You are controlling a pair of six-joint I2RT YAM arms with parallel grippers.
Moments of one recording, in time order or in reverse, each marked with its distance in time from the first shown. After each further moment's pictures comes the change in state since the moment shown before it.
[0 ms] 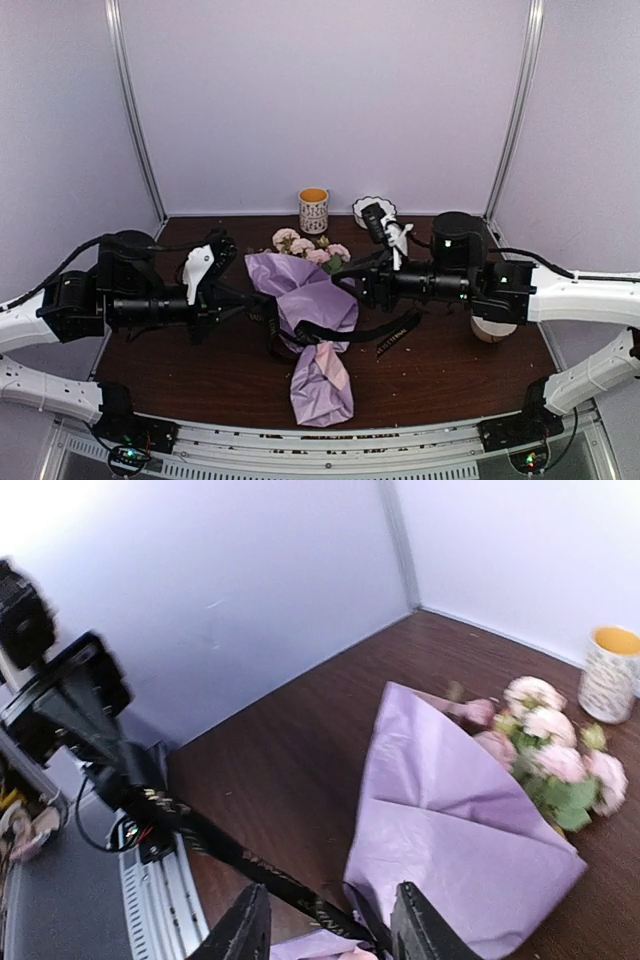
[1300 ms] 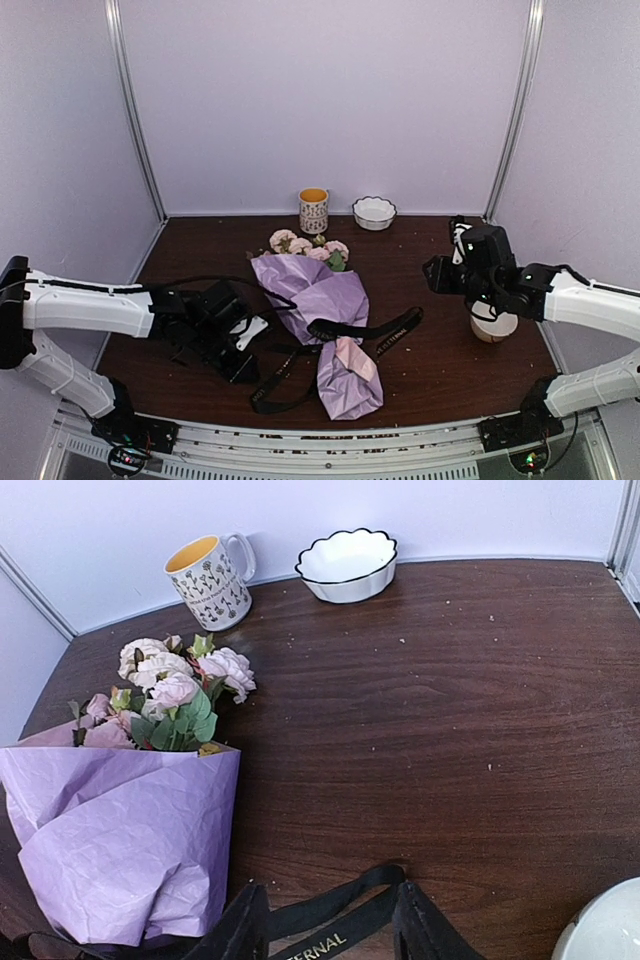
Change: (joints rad) left arm 0.129 0.506 -0.107 -0.142 0.219 -0.312; right arm -0.280 -0.104 -0.144 -0.287 0.456 0.229
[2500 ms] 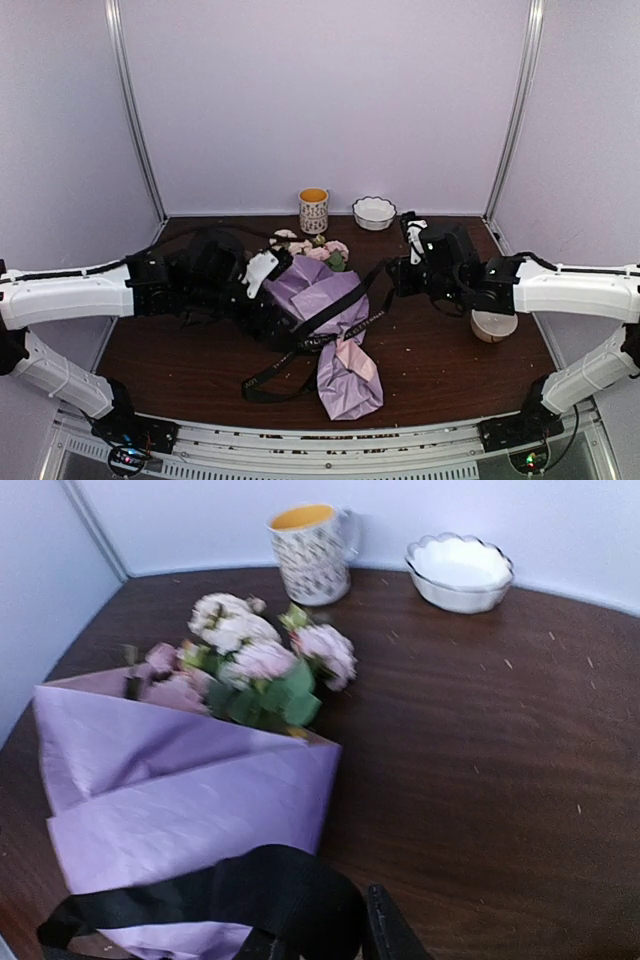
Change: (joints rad) left arm 0.017 -0.077 0.228 0.200 -0.137 0.224; right arm 0.184 0.209 0.172 0.085 0.005 -0.118
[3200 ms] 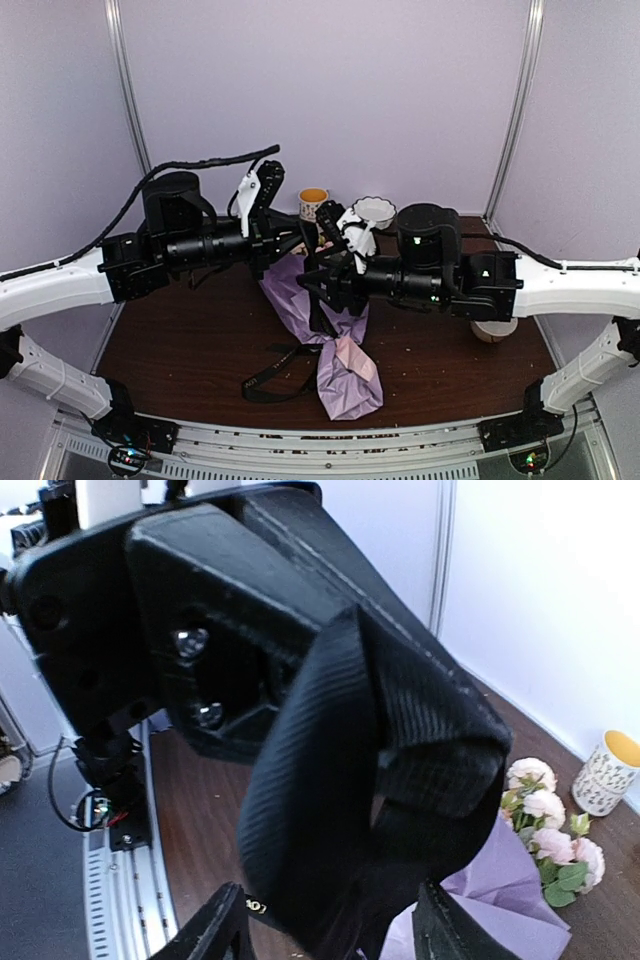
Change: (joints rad) left arm -0.022 -0.048 0.109 0.430 0.164 0.164; right arm 0.301 0.044 0.222 0.110 -0.289 -0.369
